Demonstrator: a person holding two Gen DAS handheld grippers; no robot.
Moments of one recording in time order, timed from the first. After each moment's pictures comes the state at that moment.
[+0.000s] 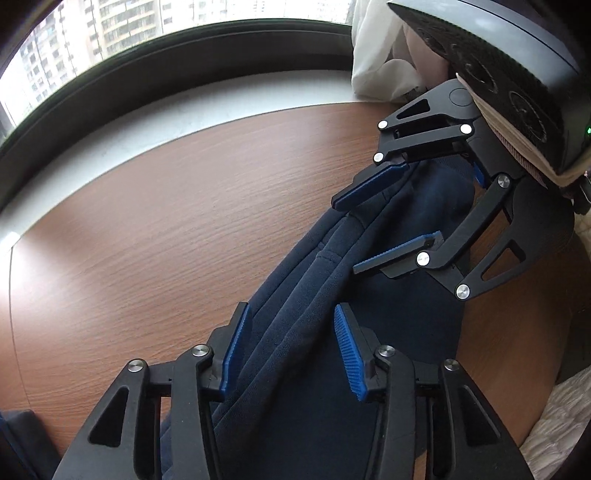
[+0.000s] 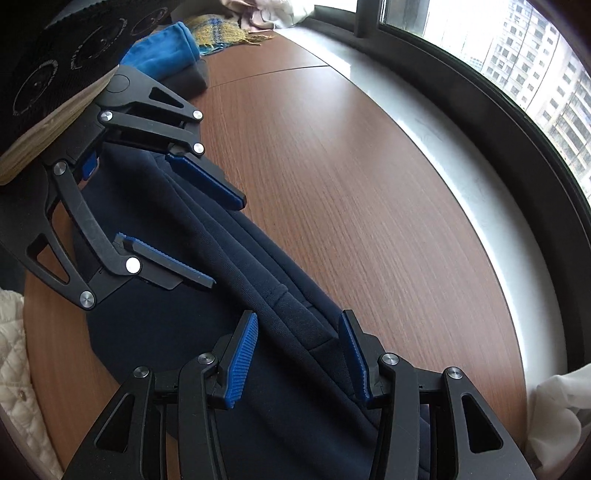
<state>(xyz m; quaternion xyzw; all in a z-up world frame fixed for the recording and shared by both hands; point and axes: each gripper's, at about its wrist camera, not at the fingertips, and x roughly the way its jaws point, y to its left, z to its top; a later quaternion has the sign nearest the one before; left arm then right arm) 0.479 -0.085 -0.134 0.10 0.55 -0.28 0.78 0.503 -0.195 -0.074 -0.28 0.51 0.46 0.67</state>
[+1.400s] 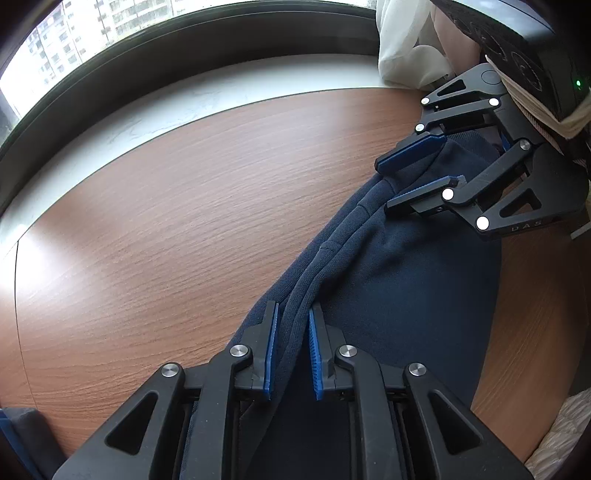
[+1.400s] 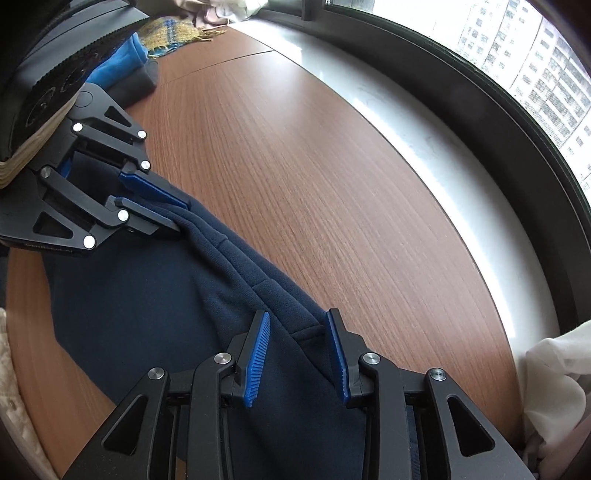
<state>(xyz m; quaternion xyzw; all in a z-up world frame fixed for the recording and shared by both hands) 0.498 -0.095 -0.151 0.13 0.56 -0.24 0.78 0.526 -0.236 -0.084 -0.27 0.53 0.40 0.70</state>
